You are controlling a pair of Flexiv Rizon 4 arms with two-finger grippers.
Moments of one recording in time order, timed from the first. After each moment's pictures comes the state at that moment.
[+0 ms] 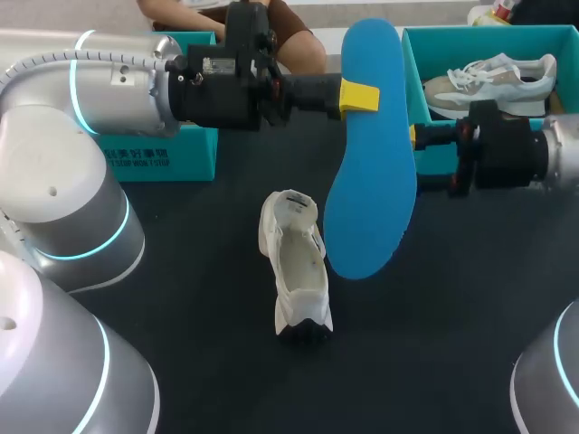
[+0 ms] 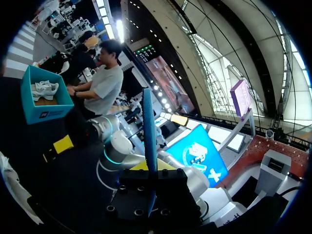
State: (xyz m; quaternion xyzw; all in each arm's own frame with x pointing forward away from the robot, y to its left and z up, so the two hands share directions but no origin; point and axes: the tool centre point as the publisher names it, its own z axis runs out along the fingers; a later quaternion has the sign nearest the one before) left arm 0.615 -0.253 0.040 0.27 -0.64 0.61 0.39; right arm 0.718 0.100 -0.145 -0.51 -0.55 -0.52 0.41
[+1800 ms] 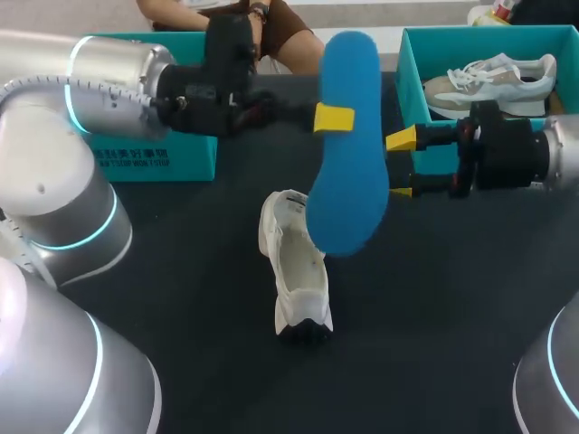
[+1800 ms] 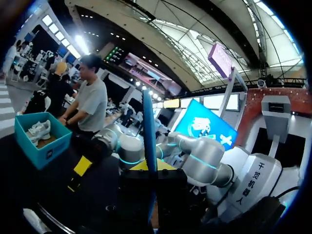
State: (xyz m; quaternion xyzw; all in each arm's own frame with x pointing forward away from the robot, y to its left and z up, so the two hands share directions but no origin) left arm 0.627 -0.230 0.007 0.10 -0.69 0.66 0.27; right arm 0.718 0.099 -0.145 -0.51 -0.55 -0.52 0.41
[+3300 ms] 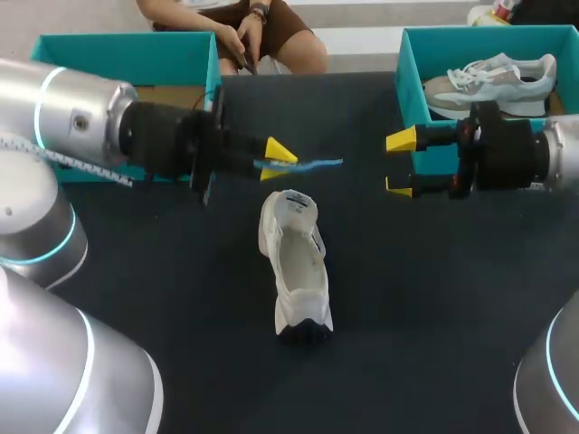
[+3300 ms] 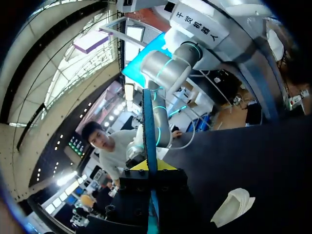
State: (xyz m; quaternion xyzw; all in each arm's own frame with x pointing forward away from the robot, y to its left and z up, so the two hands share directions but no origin) left arm 0.659 -0.179 -0.076 -0.41 -0.61 0.64 -0.23; right arm 0.717 0.099 -0.145 -0.51 -0.55 -0.52 0.41
